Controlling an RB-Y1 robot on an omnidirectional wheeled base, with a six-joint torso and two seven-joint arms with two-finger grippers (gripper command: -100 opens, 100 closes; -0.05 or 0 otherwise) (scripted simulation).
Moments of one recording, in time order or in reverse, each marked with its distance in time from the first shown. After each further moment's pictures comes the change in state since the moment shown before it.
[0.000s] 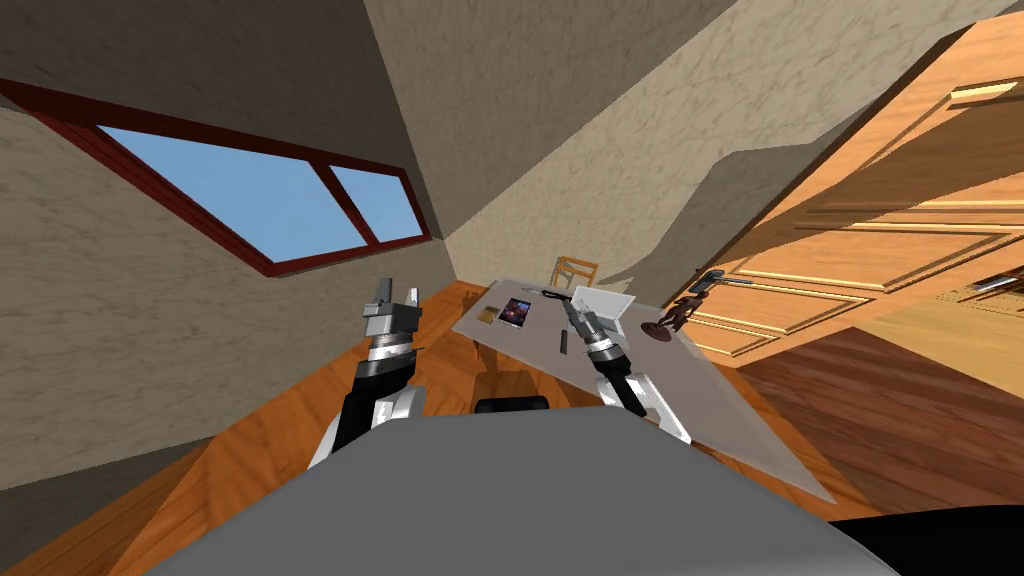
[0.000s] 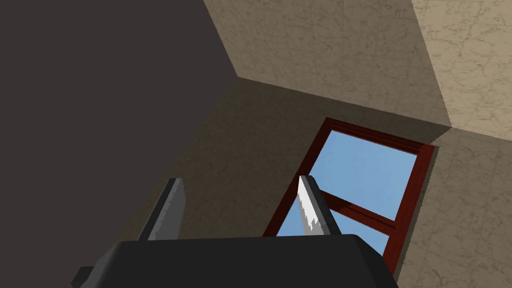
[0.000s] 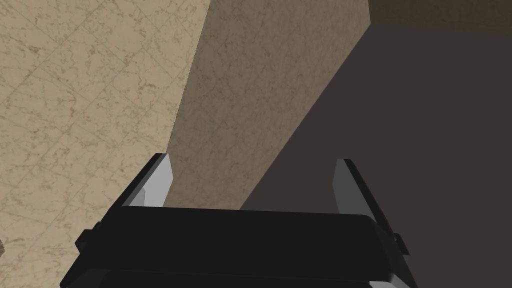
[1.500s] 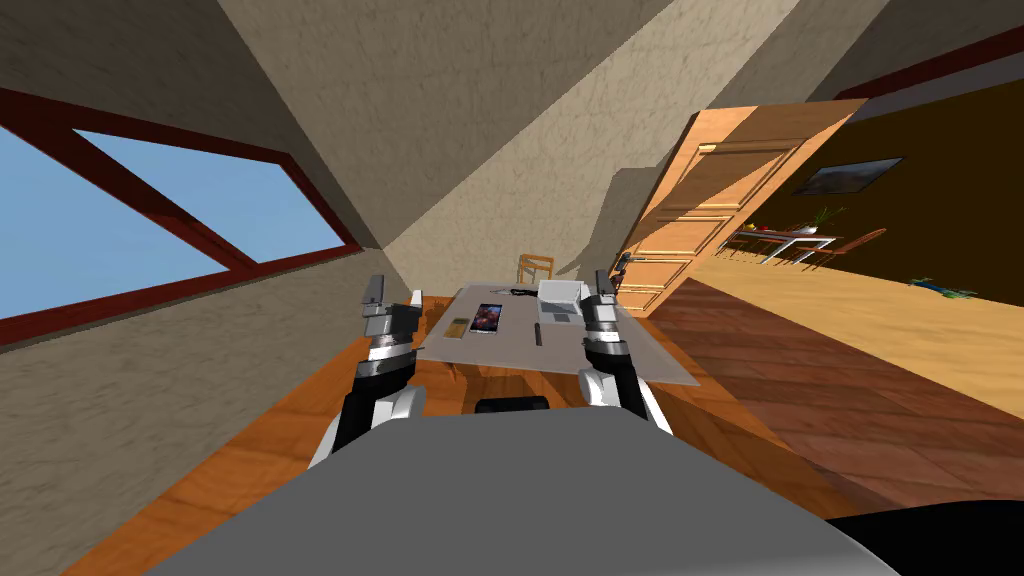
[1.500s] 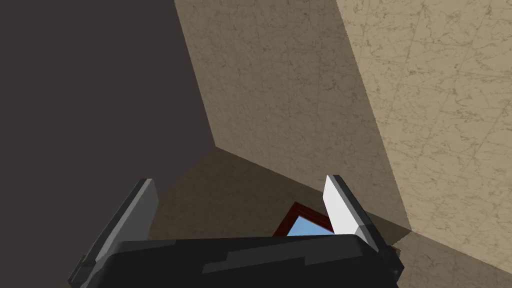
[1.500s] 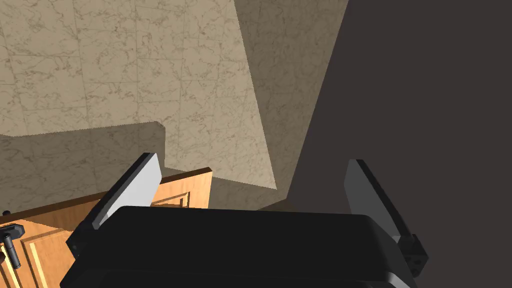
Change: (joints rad) left arm 0.000 0.000 0.000 0.000 0.000 0.000 0.000; right arm 0.044 0.203 0.126 -0.273 -0.415 0.133 -0.170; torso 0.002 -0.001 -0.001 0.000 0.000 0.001
